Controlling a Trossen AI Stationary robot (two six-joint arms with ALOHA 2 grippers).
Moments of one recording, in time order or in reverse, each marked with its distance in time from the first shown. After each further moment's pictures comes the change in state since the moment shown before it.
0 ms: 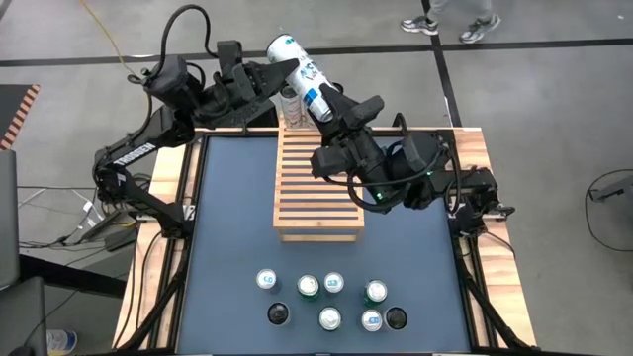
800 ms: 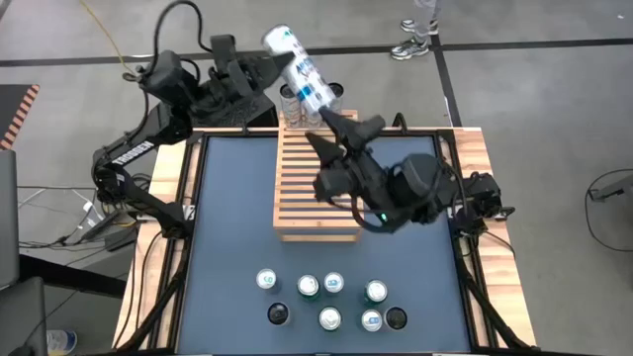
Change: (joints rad) left arm 0.034 -0.013 0.000 0.021 0.017 0.046; right arm 0.079 -0.001 0.000 -0.078 0.063 0.147
